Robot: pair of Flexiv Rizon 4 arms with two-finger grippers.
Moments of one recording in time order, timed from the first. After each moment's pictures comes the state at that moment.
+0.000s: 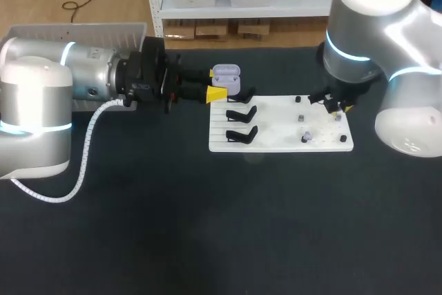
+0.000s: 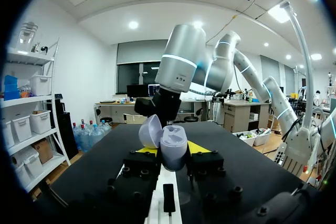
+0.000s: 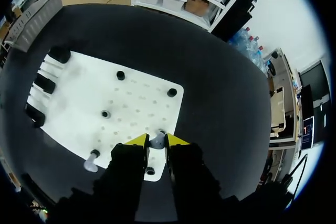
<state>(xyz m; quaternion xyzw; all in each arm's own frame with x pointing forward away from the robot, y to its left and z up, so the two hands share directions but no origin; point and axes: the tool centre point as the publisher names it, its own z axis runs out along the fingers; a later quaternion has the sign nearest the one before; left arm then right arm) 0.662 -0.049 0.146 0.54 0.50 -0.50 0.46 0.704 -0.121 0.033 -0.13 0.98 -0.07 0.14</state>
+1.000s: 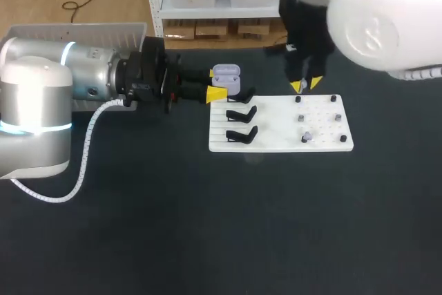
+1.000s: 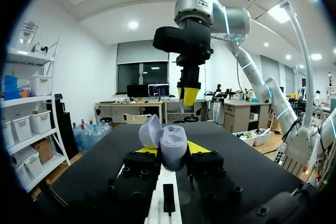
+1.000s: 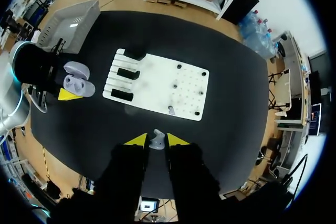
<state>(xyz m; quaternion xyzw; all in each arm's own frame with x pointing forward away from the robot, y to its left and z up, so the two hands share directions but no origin) 0.662 -0.049 0.146 0.54 0.50 -0.50 0.46 0.621 -0.015 0.185 -0.10 0.99 -0.01 0.05</state>
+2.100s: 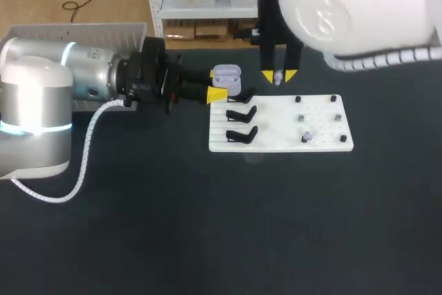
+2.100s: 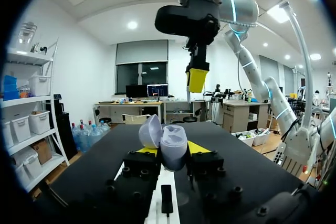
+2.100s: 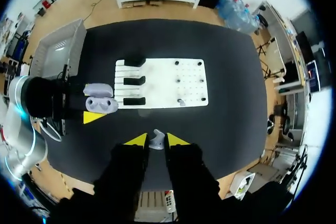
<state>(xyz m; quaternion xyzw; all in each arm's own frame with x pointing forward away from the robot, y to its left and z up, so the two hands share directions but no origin) 0.656 -0.052 0.145 0.55 0.49 -0.50 0.46 0.614 0.029 0.210 0.04 1.00 -0.01 0.04</state>
